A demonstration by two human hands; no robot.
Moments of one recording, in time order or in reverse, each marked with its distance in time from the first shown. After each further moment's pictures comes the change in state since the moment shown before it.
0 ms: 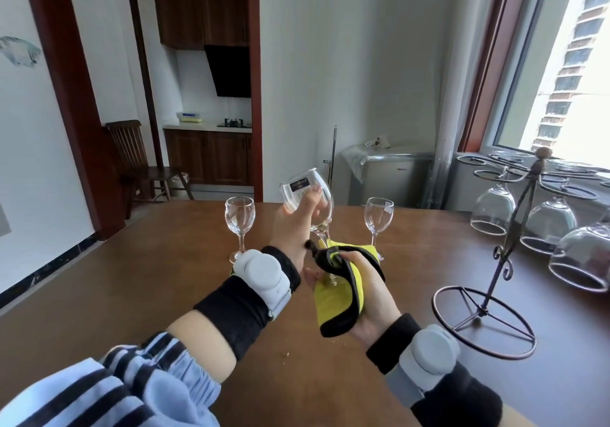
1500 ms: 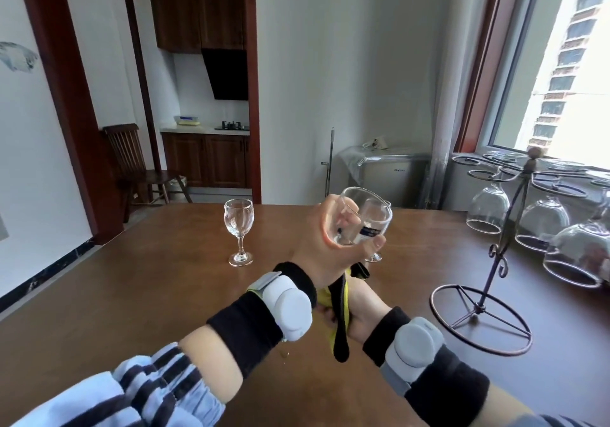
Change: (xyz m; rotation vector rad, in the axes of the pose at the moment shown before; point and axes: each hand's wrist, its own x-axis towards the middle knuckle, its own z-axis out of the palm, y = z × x) left_hand -0.034 0.003 0.017 0.292 -0.369 0.339; right_hand 0.010 0.006 -0.015 -0.668 0.226 0.067
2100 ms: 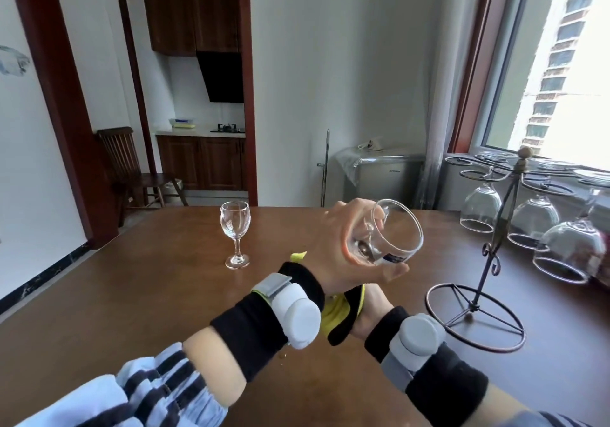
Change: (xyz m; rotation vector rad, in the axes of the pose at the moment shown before) left_hand 0.000 0.015 0.011 0.288 -0.126 0.186; right_hand 0.001 -0.002 -0.010 0.457 -0.198 -0.169
